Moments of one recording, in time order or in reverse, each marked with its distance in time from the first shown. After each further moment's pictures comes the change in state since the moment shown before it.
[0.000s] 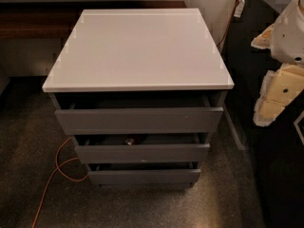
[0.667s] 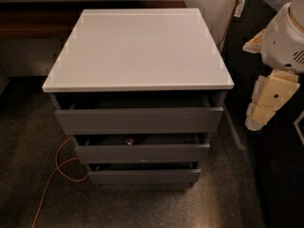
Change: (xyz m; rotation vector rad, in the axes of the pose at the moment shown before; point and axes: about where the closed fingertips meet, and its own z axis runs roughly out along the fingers) arm -0.010 0.007 0.011 -0.010 -0.020 -0.020
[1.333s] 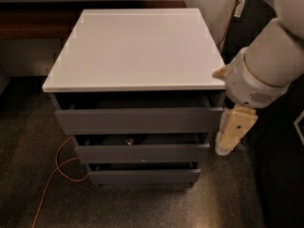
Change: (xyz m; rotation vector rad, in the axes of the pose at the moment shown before) arm -0.026 0.030 0.066 -0.034 -0.048 -0.076
